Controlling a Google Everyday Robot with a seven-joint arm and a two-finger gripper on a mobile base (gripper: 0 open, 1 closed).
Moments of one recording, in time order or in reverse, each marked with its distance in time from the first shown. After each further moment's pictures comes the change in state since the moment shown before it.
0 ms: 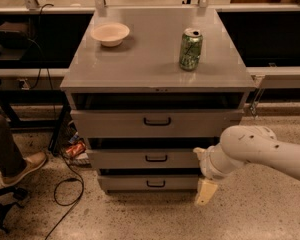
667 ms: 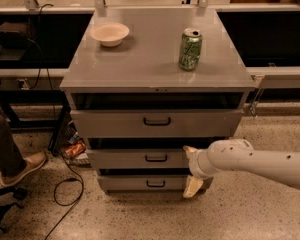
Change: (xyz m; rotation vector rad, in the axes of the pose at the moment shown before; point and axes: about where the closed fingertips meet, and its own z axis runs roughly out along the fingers) arm 0.002 -0.052 0.098 0.139 -0.072 -0.100
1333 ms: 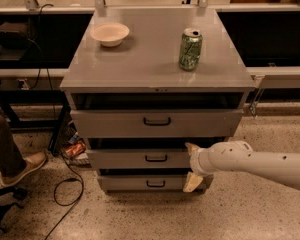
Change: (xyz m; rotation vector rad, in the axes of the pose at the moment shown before) arm 0.015 -0.021 0.019 0.070 -0.008 0.012
